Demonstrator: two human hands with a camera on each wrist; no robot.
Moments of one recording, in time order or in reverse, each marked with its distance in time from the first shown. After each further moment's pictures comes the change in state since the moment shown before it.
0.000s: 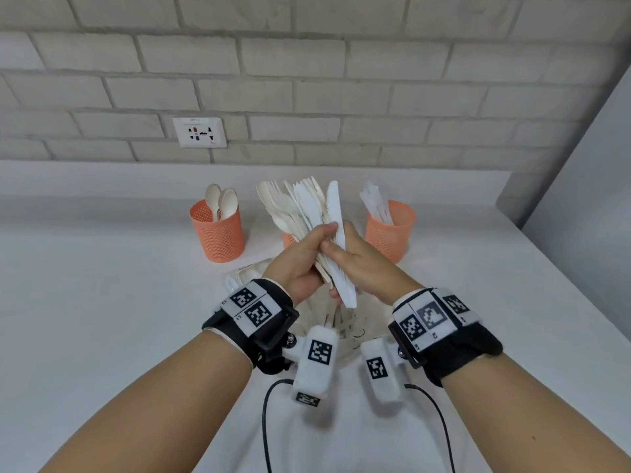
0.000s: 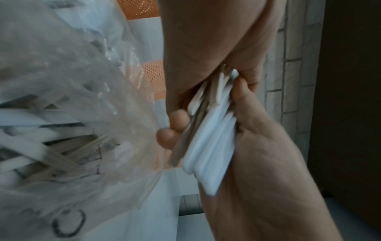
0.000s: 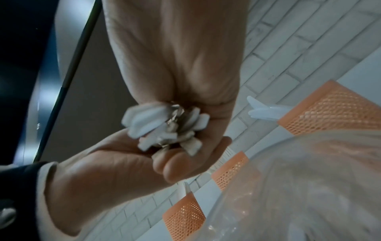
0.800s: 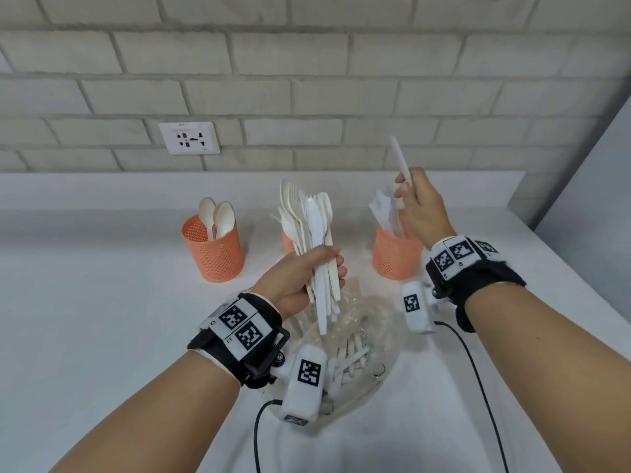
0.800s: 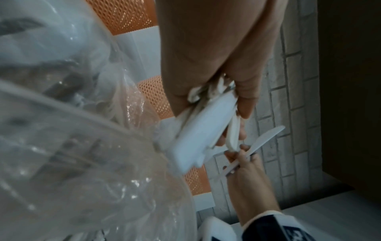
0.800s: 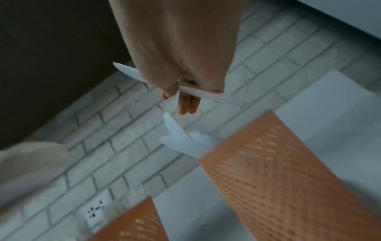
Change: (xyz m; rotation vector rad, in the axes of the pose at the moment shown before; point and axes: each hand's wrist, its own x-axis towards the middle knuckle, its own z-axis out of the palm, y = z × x) left_hand 0.044 0.009 -0.041 0.096 -0.035 -0.087; right_hand 0.098 0.029 -0.100 -0.276 0.662 -0.208
